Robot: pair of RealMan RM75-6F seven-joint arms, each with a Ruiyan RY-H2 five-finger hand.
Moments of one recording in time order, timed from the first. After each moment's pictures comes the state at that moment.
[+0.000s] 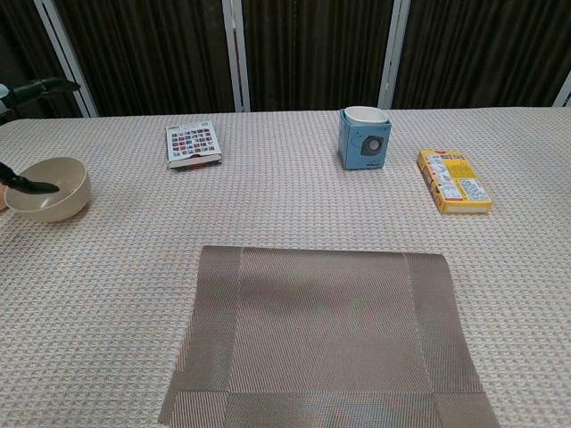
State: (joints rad) left arm -0.53 -1.48 -0.08 -1.09 1.53 1.25 -0.32; right arm 0.12 -1.05 0.10 -1.67 -1.43 1.47 -0.10
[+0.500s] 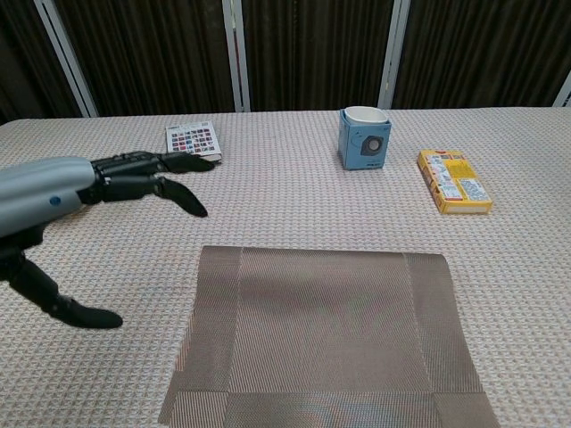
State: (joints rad) left arm -0.57 -1.39 0.13 -1.54 1.92 1.26 -0.11; right arm 0.12 -1.05 0.11 -1.67 -1.41 1.47 -0.10
